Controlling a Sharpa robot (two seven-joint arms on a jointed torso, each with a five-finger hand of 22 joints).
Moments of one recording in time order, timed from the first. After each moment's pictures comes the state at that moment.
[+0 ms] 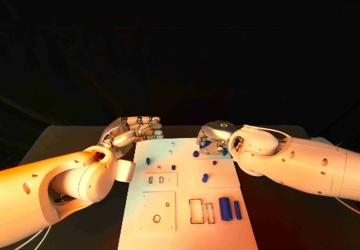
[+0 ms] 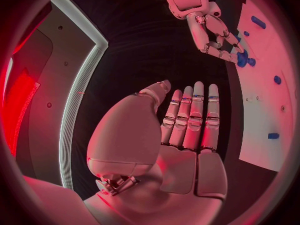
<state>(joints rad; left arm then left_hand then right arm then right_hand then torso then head) 1.23 -1.00 -0.02 1.82 -0.01 -0.47 0.41 1.39 -0.10 0.35 0.12 0.23 0.95 0.21 0.14 0.07 1.04 0.16 0.13 0.07 1.04 0.12 0.21 0.12 0.17 0.83 0.28 0.30 0.12 1.34 -0.69 -0.14 1.45 -1.64 -0.24 -0.19 1.21 0.00 0.17 -0.25 0.31 1.08 0.14 0.07 0.11 1.14 0.08 0.08 0.10 1.47 0.00 1.31 1.15 0.12 1.30 0.10 1.23 1.00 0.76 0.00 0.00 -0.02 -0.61</state>
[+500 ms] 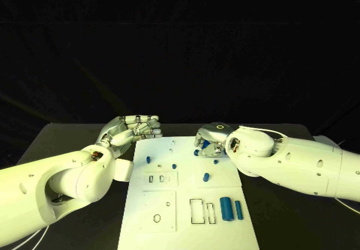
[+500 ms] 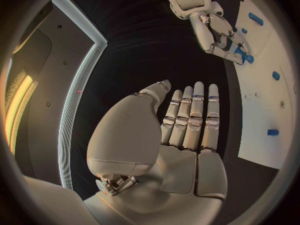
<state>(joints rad) 1.24 -1.01 -0.02 1.82 -0.01 -0.47 0.41 1.39 -0.10 0.35 0.12 0.23 0.95 0.21 0.13 0.07 1.04 0.16 0.12 0.07 1.04 0.12 0.20 0.12 0.17 0.83 0.28 0.30 0.11 1.34 -0.67 -0.14 1.45 -1.68 -0.21 -0.19 1.21 0.00 0.18 -0.24 0.31 1.08 0.14 0.07 0.11 1.14 0.09 0.08 0.10 1.46 0.00 1.33 1.18 0.11 1.32 0.11 1.27 1.07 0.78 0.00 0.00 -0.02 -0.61</state>
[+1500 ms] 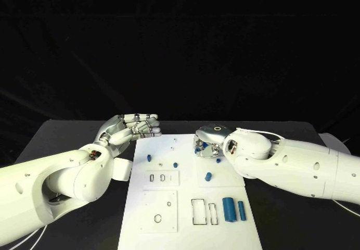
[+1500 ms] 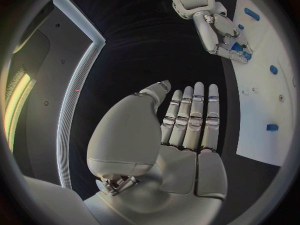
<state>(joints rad) 1.25 -1.02 -0.02 1.83 -0.01 -0.47 0.41 1.39 -0.10 0.35 0.12 0.23 0.95 0.21 0.13 0.07 1.04 0.16 0.12 0.07 1.04 0.13 0.20 0.12 0.17 0.83 0.28 0.30 0.11 1.33 -0.66 -0.14 1.45 -1.70 -0.23 -0.19 1.24 0.02 0.28 -0.24 0.26 1.16 0.13 0.13 0.14 1.23 0.06 0.15 0.13 1.47 -0.03 1.38 1.22 0.08 1.39 0.08 1.38 1.24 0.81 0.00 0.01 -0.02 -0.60</state>
